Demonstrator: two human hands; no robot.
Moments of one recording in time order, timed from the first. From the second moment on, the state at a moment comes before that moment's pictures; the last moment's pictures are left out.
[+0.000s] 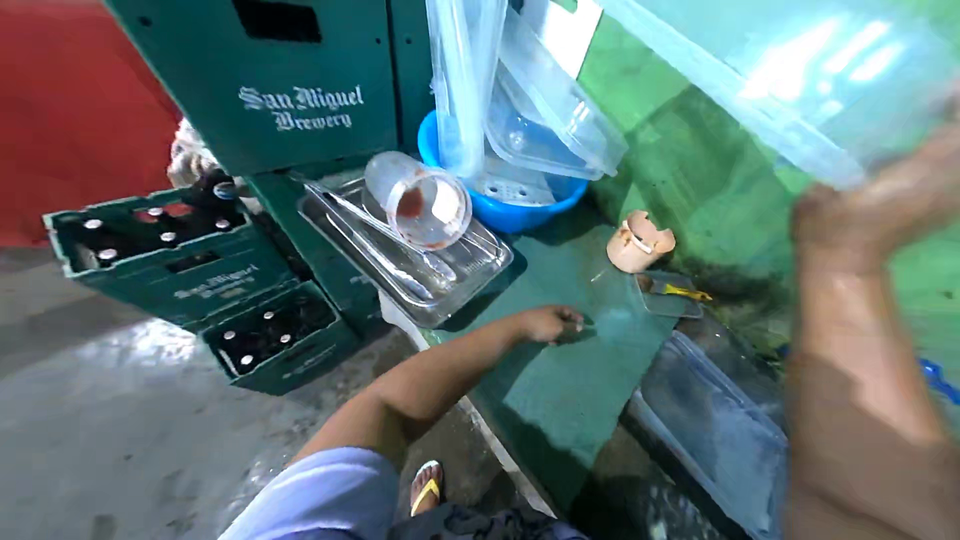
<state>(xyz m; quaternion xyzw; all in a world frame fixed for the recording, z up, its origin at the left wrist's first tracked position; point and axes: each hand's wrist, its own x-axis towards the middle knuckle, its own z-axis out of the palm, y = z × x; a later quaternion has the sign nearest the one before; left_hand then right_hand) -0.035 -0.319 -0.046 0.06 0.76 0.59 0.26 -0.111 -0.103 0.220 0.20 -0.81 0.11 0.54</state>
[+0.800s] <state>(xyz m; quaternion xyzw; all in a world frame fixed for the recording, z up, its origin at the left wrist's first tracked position) 0.010 -0.387 -0.055 0.15 0.77 0.56 0.28 -0.242 -0.305 0.231 0.38 -0.91 0.00 0.16</state>
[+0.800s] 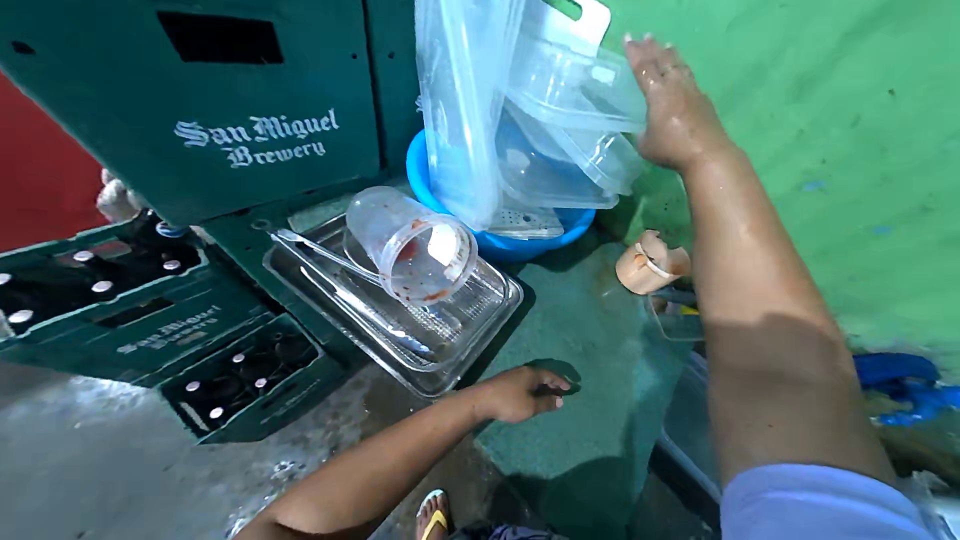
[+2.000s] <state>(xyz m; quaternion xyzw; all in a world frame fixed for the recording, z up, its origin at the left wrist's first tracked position) -0.074 0.016 -0.116 0.06 0.98 0.10 0.14 0.001 0.303 -0.181 -0.41 -0.81 0.42 -0.05</state>
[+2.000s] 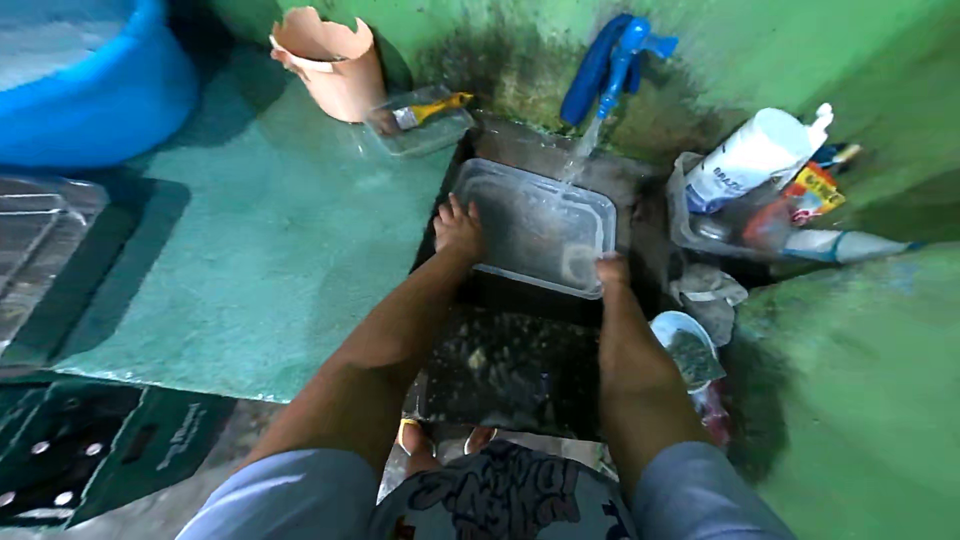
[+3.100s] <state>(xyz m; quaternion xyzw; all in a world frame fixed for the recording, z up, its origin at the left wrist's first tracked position) -0.015 0.029 -0.127 0.35 0.90 0.06 0.25 0.023 0.321 0.071 -0.31 -0.91 0.27 -0.04</state>
